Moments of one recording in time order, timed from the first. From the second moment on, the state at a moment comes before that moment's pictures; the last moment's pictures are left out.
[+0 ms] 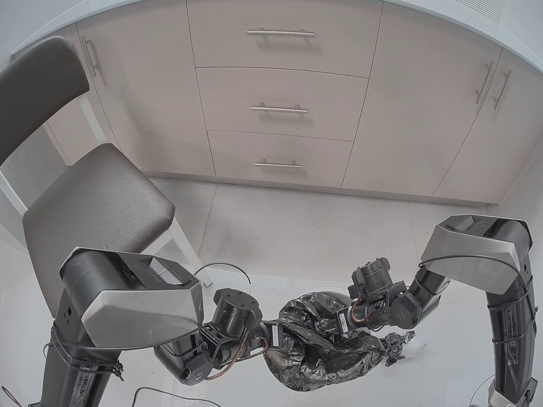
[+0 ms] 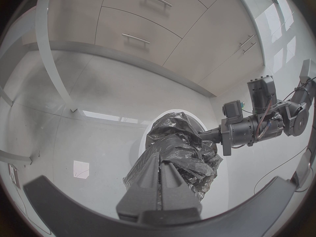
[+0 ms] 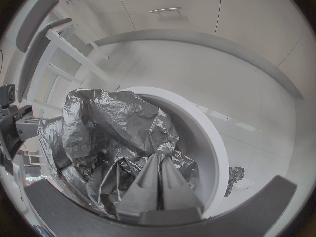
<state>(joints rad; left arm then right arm) -0.71 2.46 -0.72 -1.15 -0.01 -0.51 0.46 2.45 -0.91 -0.61 0.00 0.12</state>
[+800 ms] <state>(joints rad) -0.71 2.46 -0.72 -1.15 -0.01 -0.51 0.46 2.46 -0.92 -0.54 -0.04 0.01</state>
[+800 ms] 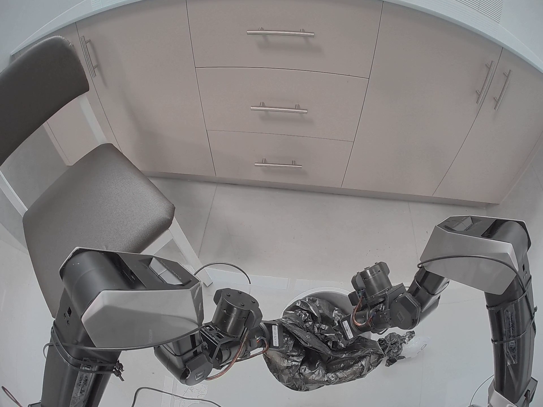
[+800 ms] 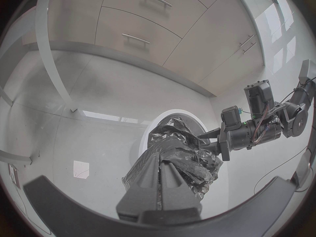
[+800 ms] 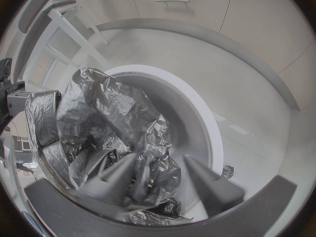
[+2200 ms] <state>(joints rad) -0.70 2.44 -0.75 -1.15 -0.01 -0.64 0.65 2.13 -0.38 -1.03 0.00 0.07</state>
